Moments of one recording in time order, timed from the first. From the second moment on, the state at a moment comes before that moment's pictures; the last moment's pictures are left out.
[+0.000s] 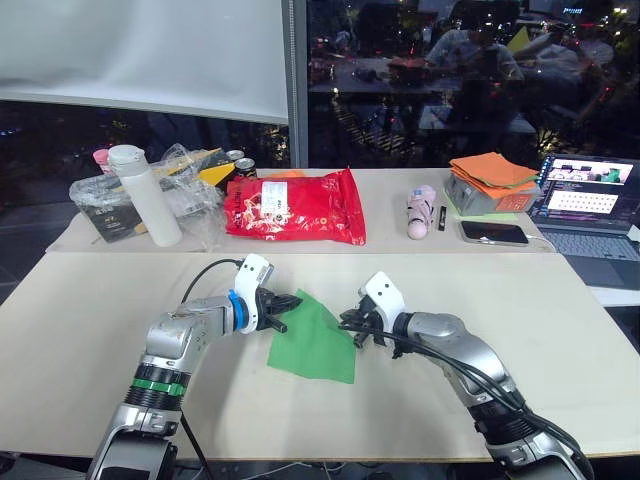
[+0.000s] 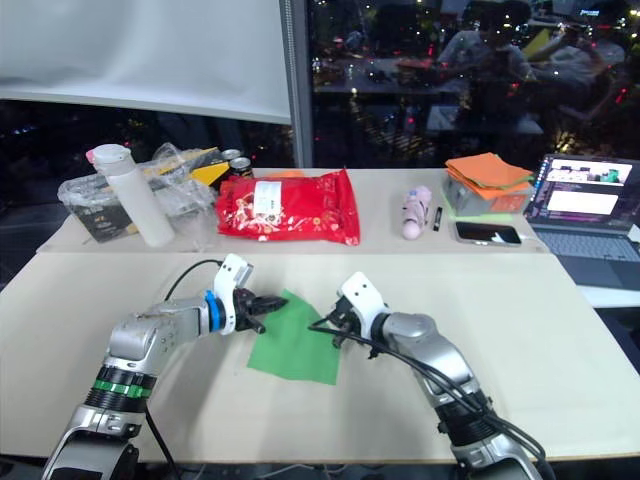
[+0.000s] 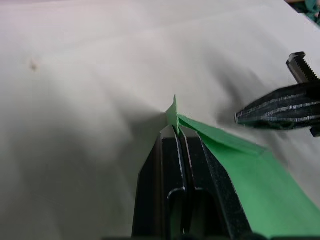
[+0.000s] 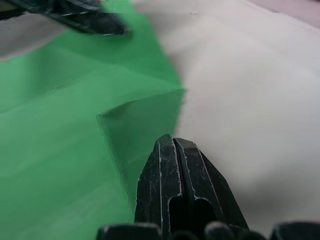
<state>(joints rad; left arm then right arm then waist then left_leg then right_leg) -0.54 0.43 -0.08 0.08 -0.43 0.80 -0.70 -0.45 -0.37 0.30 -0.09 0.17 0.68 0.62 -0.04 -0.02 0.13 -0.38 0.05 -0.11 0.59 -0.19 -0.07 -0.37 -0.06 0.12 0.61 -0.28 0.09</state>
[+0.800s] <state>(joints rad) -0.45 0.52 -0.46 -0.08 0.10 0.38 -0.69 -0.42 -0.33 0.26 -0.11 0.19 0.71 0.61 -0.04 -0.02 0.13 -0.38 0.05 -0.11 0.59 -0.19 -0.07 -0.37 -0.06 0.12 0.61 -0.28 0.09</state>
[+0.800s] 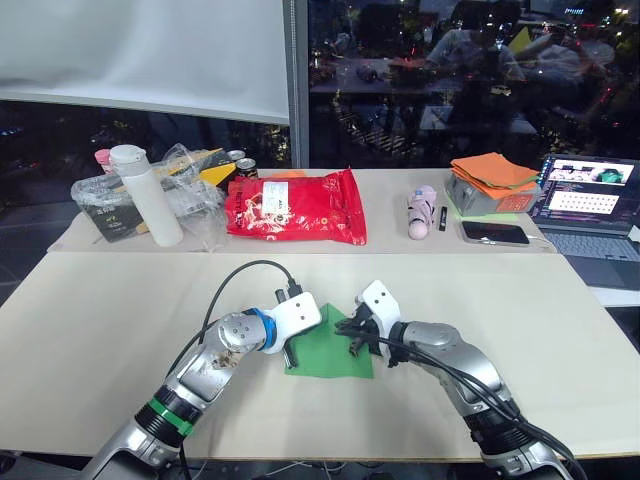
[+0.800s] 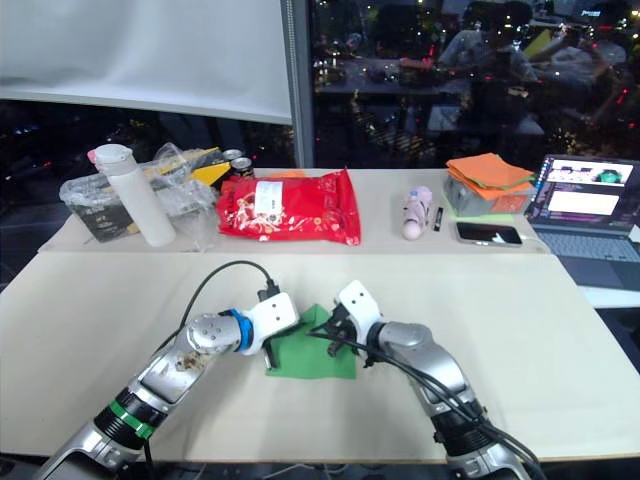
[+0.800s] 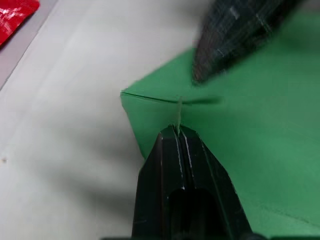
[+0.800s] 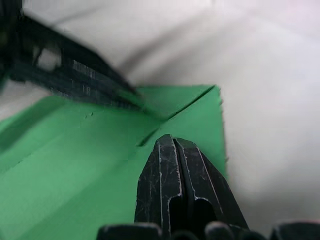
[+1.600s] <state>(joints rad) -0.42 0.48 -0.47 -0.12 0.21 0.39 -0.72 -0.56 -0.30 0.27 0.20 0.17 0.57 0.70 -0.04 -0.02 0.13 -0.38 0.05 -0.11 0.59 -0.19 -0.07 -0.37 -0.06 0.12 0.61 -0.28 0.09</state>
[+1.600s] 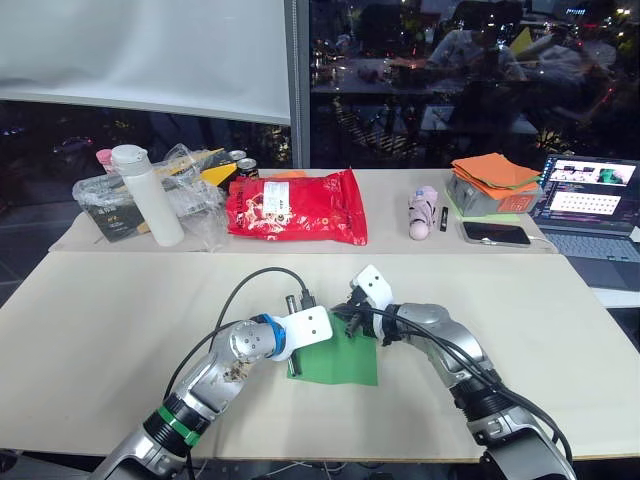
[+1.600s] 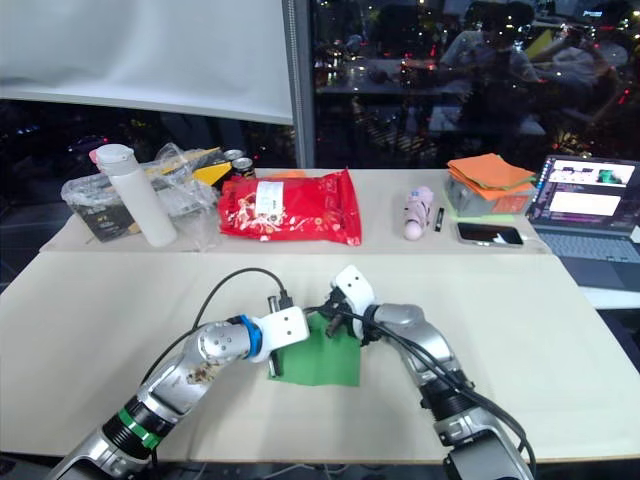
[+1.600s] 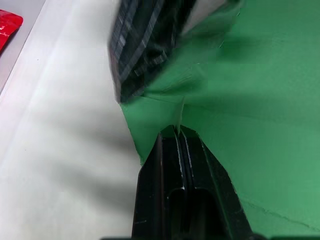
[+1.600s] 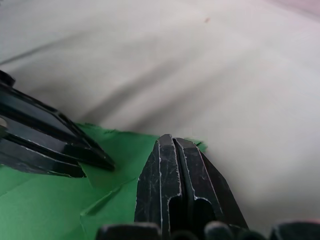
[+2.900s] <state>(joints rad) -0.23 0.26 -0.14 -0.18 -0.24 0.74 -0.55 -0.57 -0.28 0.30 0.23 0.13 0.53 0.75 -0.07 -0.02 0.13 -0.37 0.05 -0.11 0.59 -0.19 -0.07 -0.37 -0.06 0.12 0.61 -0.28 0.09</state>
